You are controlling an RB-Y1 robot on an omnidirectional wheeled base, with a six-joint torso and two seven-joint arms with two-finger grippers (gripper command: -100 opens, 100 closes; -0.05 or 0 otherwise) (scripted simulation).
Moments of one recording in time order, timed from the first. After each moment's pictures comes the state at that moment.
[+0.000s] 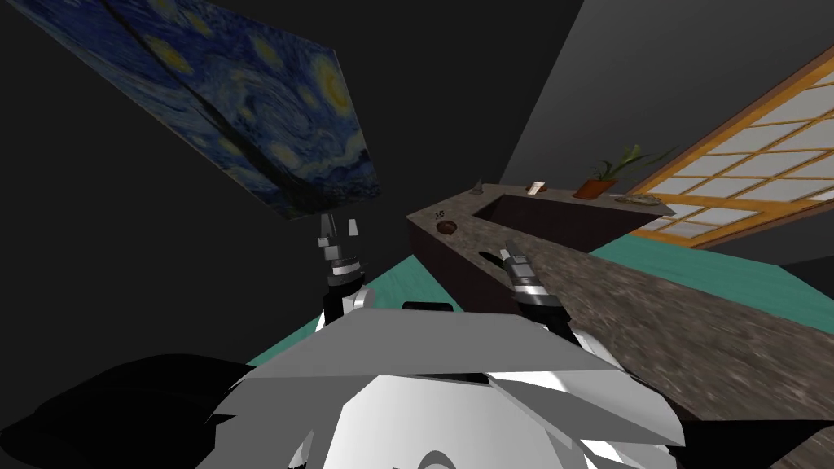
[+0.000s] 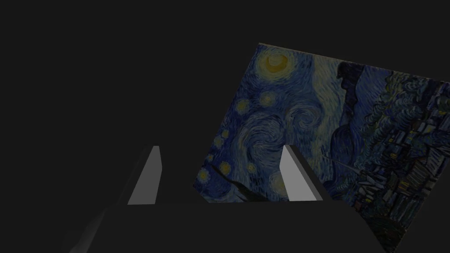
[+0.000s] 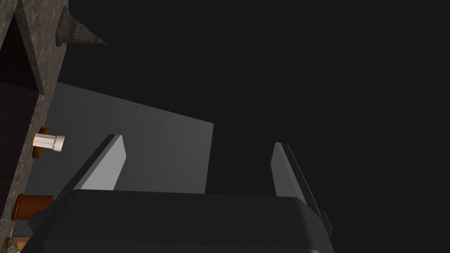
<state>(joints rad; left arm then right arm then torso) 0.51 0.03 -0.05 -2.38 0.05 -0.56 -0.01 0.71 -0.22 -0.13 -2.19 0.17 -0.39 -0.06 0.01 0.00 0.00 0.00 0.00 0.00</state>
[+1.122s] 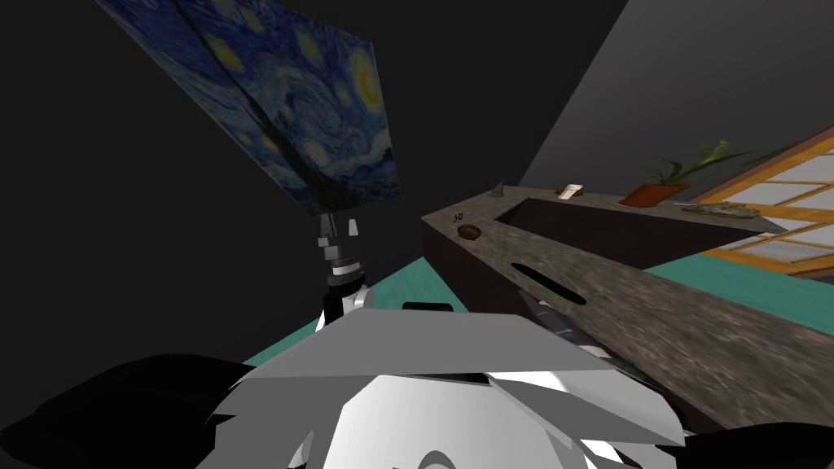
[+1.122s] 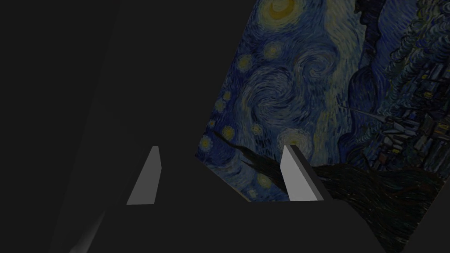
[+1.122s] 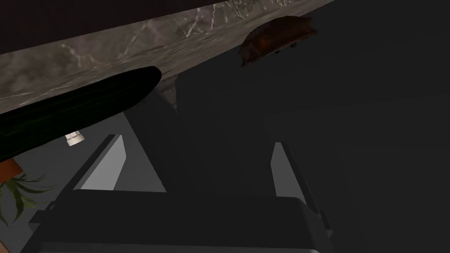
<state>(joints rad) 0.51 0.03 -0.05 -2.38 0.05 -0.56 -0.01 1.05 -0.43 -0.26 -1.98 0.43 -0.34 0.09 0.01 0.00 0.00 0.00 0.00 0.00</state>
